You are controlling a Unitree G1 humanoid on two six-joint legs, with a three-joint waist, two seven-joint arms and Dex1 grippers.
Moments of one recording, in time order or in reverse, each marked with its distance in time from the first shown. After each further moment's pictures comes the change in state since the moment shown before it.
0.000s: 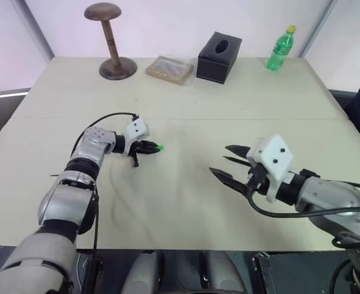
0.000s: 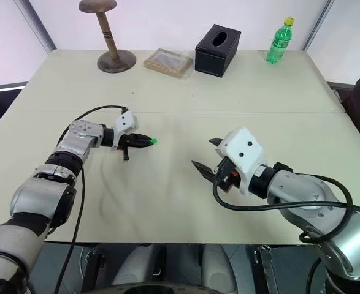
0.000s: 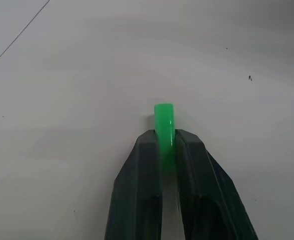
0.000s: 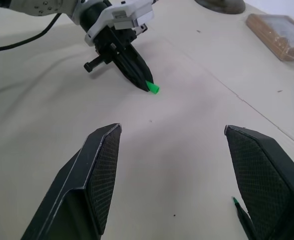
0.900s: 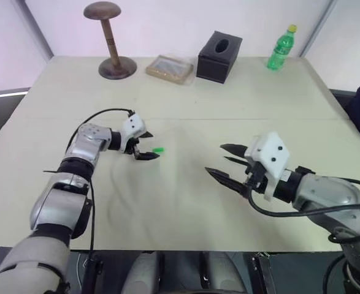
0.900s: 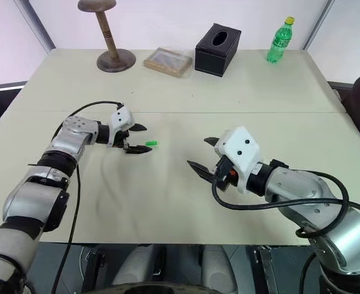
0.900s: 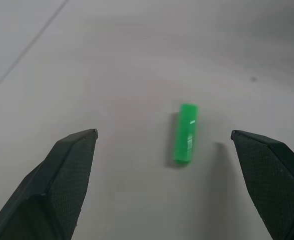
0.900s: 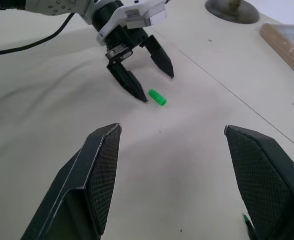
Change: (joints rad) left arm 0.041 0.041 -0.032 -0.142 -0.066 0.104 -0.049; right arm -0.017 0.039 0.023 0.016 -0.040 -0.013 0.056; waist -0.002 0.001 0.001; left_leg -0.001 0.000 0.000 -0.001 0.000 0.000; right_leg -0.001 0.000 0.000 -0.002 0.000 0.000
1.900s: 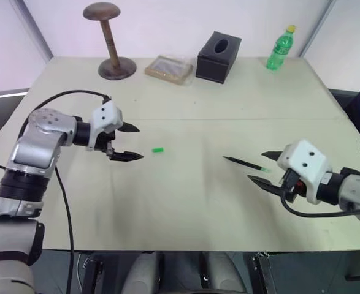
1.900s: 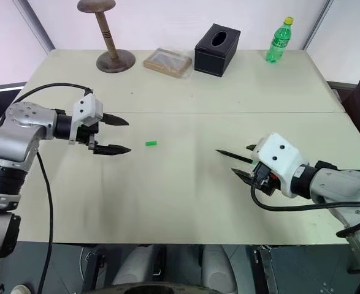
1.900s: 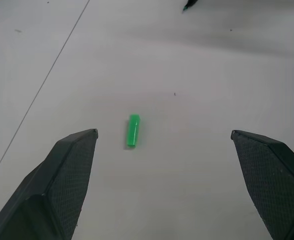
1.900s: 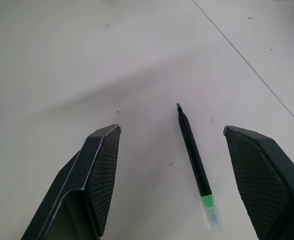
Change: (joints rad) left arm 0.241 0.330 0.072 -0.854 -0.216 0.483 -0.100; right arm 0.224 -0.256 -0.210 0.108 -0.215 -0.120 0.305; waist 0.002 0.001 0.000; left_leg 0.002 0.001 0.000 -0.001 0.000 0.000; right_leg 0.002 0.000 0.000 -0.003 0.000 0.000
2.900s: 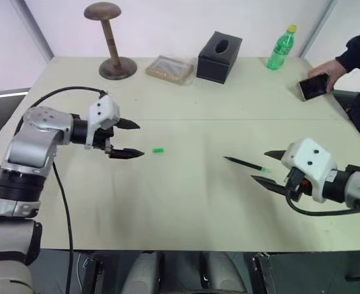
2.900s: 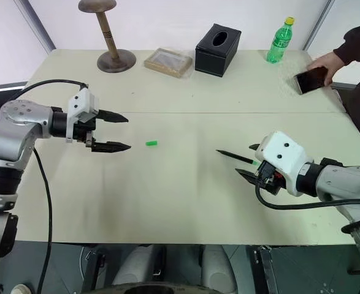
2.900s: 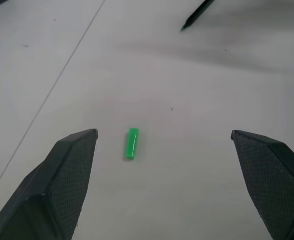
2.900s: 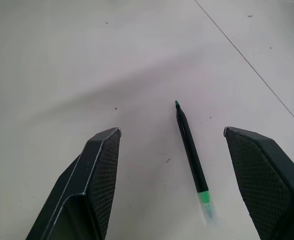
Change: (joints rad) left arm 0.001 0.021 0.022 -0.027 -0.056 0.039 -0.004; right arm -0.007 -0.020 -0.026 0.023 -0.020 -0.004 0.065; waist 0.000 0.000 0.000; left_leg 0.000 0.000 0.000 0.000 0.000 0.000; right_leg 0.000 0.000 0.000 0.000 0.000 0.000
